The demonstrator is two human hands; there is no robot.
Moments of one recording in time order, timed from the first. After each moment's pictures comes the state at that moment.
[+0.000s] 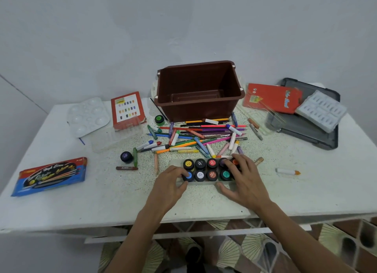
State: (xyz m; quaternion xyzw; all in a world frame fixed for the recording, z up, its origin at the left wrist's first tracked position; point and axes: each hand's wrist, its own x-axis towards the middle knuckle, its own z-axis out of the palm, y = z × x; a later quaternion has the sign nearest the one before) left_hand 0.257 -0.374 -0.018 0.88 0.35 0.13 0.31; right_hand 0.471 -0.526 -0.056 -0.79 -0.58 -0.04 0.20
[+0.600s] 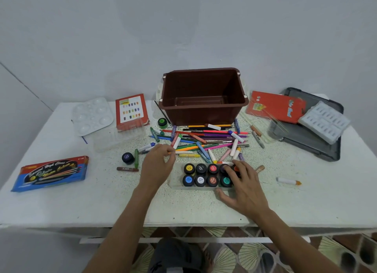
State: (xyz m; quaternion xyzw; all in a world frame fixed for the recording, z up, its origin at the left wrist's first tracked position) left_hand 0.276 -0.318 0.001 0.84 0.42 0.24 0.23; right_hand 0.469 -0.525 -0.055 -0.80 -0.57 -0.03 0.18
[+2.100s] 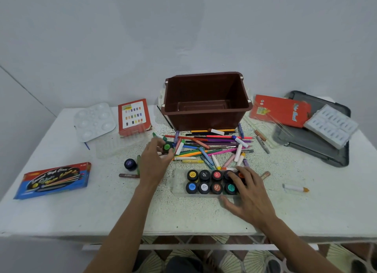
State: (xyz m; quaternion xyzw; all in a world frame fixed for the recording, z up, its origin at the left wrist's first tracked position) left_hand 0.282 -0.287 -0.010 0.78 0.46 0.34 0.25; right_hand 0.472 -0.523 -0.057 -0.79 -0.58 -0.03 0.18
